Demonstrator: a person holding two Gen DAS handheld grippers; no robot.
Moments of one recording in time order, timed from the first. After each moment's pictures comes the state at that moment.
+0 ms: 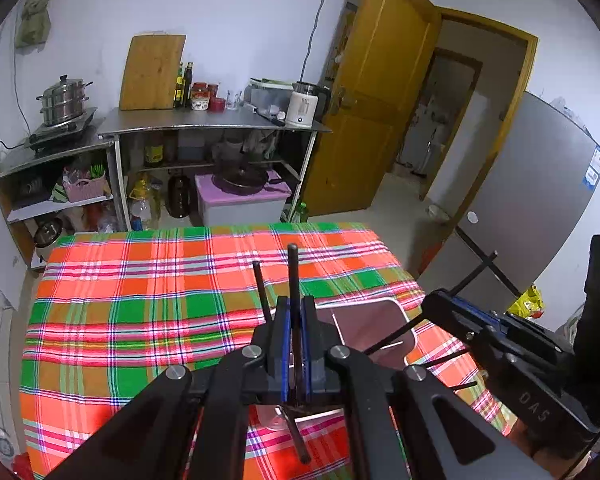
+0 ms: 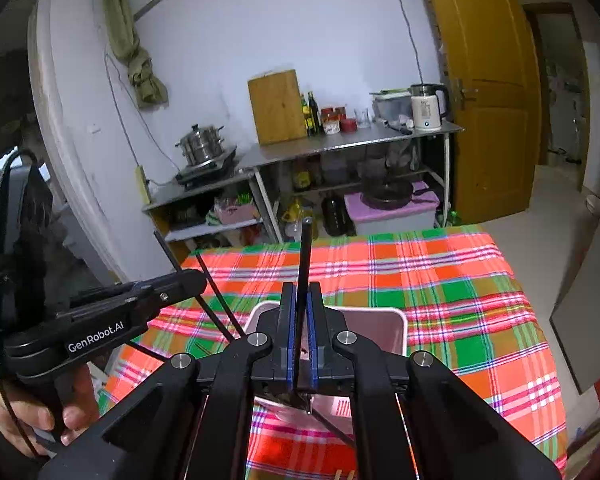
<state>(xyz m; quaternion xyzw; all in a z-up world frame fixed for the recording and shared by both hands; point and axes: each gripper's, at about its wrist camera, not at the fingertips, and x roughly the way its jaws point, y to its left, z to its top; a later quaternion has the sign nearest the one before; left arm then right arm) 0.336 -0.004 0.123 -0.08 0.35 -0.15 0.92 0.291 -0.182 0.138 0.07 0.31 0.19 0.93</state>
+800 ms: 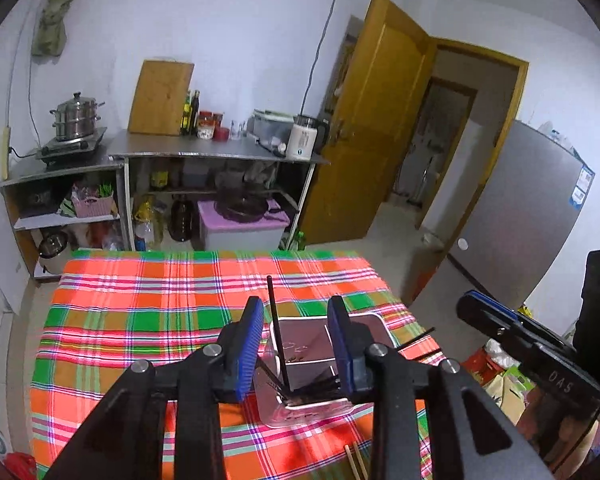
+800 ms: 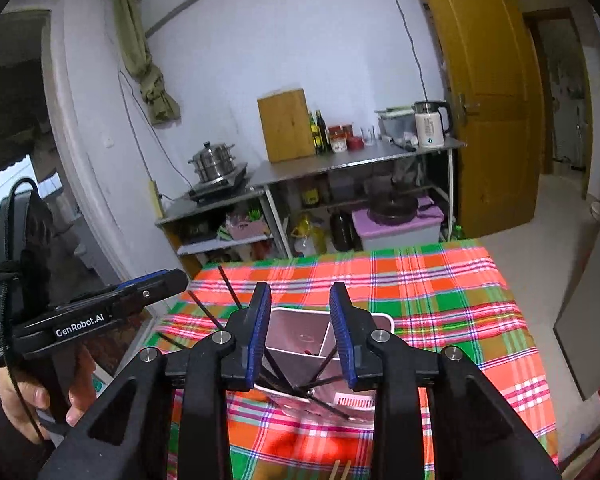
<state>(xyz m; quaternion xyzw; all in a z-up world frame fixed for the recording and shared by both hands) 0.281 0.019 0.165 -0.10 0.29 -0.15 0.94 0.246 -0.213 0.176 0.09 0.26 0.20 0.94</state>
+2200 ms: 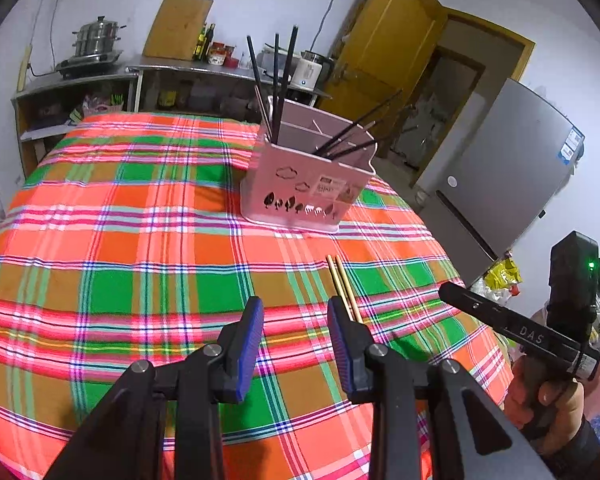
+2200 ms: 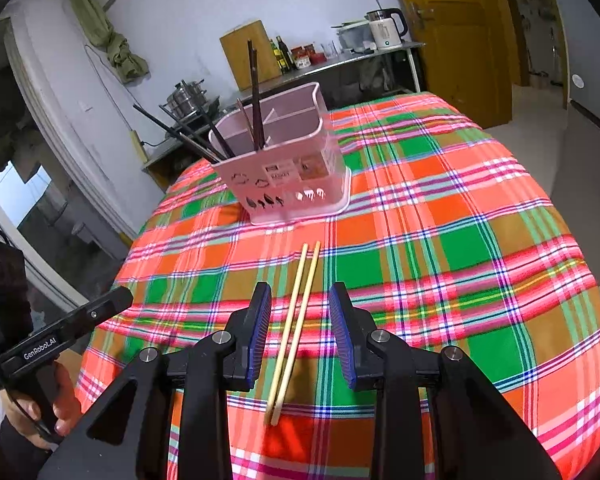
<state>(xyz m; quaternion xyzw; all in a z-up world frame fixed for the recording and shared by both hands) 0.104 0.002 0.009 -0.14 0.38 -0.16 0.90 0.113 -0.267 0.017 0.13 0.40 0.17 0.89</state>
